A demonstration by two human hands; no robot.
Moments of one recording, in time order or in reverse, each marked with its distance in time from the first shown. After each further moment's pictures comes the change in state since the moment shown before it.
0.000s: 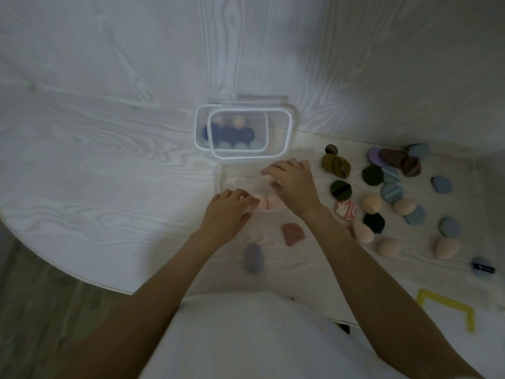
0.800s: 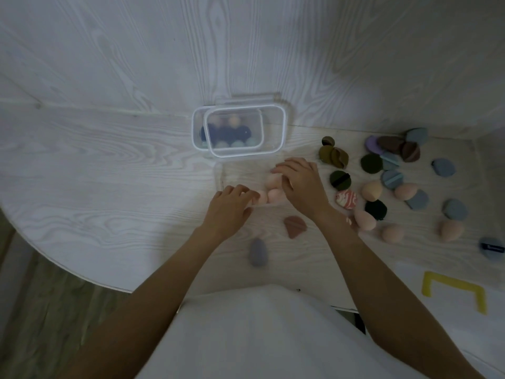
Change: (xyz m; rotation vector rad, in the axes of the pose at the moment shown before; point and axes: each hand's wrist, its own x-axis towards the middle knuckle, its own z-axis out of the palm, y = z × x) left_hand 0.003 0.007 -0.009 0.041 -0.123 -0.031; right_hand -0.028 0.011 0.003 0.153 0.168 0.035
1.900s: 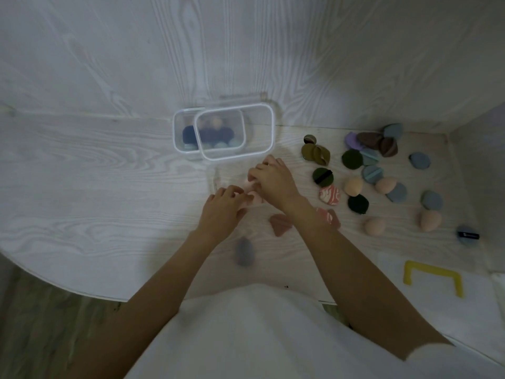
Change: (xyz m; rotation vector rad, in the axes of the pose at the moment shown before) left_hand 0.006 0.013 0.014 -0.044 0.034 0.029; right_hand 0.019 -0.011 0.005 -0.177 -0.255 -0.016
